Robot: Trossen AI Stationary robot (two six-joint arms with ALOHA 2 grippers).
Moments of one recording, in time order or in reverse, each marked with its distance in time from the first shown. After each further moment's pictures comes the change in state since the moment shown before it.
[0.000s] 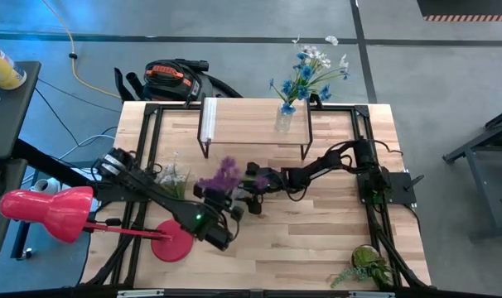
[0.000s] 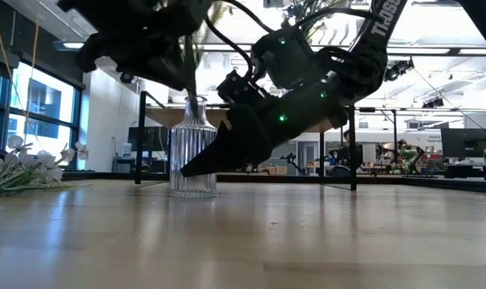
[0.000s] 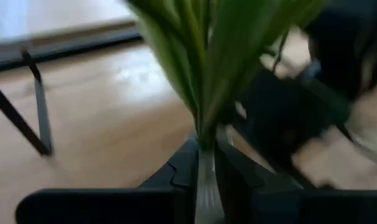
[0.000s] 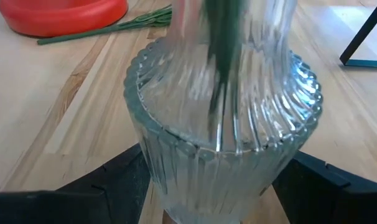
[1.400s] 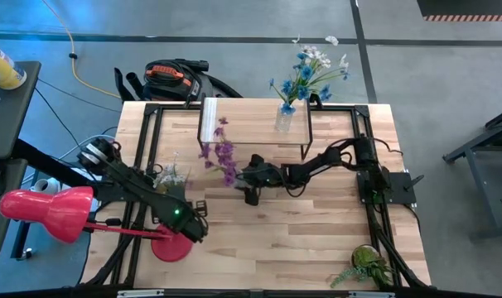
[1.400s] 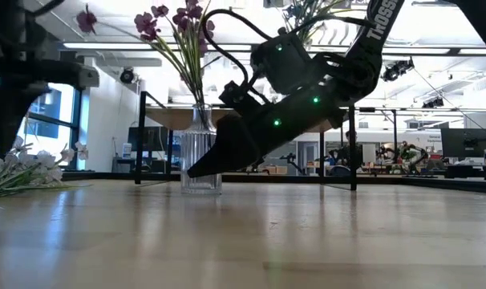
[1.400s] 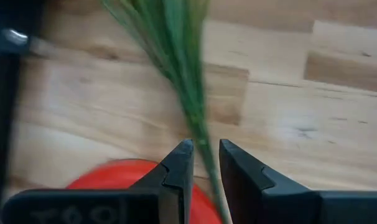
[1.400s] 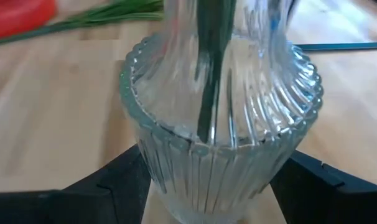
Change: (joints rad) left arm -0.069 -0.203 -0.245 -0.250 0.949 -0.797; right arm -0.041 0.000 -0.001 -0.026 0.136 0.052
